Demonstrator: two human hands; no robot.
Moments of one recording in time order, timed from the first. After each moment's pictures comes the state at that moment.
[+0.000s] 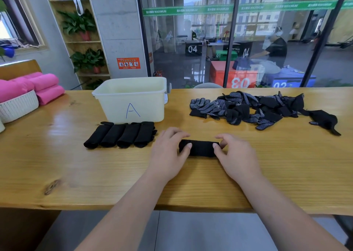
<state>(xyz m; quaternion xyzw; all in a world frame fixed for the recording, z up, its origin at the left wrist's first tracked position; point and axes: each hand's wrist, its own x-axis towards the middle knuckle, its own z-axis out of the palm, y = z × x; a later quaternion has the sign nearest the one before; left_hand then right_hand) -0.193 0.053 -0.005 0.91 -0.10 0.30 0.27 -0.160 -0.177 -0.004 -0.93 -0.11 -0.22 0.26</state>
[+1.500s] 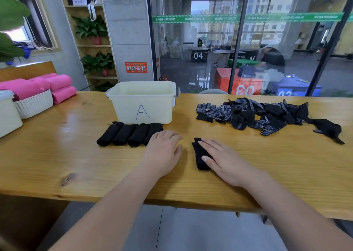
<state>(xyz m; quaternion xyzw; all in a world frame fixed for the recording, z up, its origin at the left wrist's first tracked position) -0.192 0.096 -0.002 0.95 -0.09 0.28 0.09 -0.157 -0.161 0.001 -0.94 -0.33 -0.02 0.10</state>
